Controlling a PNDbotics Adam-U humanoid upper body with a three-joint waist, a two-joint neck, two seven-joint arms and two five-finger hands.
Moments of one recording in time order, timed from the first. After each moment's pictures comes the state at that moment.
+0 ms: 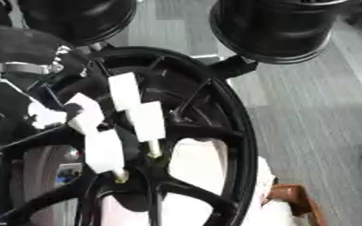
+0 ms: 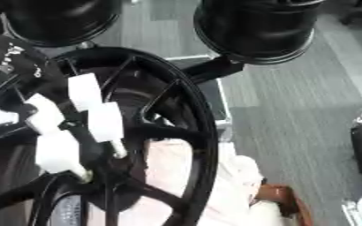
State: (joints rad) left arm -0.96 0.93 -0.53 -1.68 -0.34 -0.40 -0.71; right arm 0.03 -0.35 -0.07 -1.99 0.13 -0.05 -0.91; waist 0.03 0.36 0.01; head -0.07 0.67
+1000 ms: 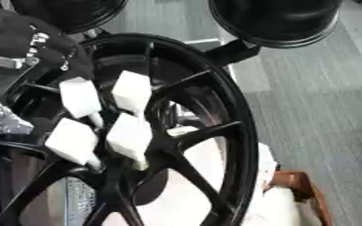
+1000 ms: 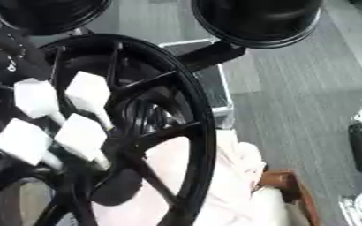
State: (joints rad) left arm -0.94 1.02 -0.46 -1.83 -0.40 -0.42 -0.69; right arm 0.03 -0.34 -0.06 -1.99 0.15 -0.05 -0.91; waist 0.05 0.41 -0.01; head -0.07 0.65
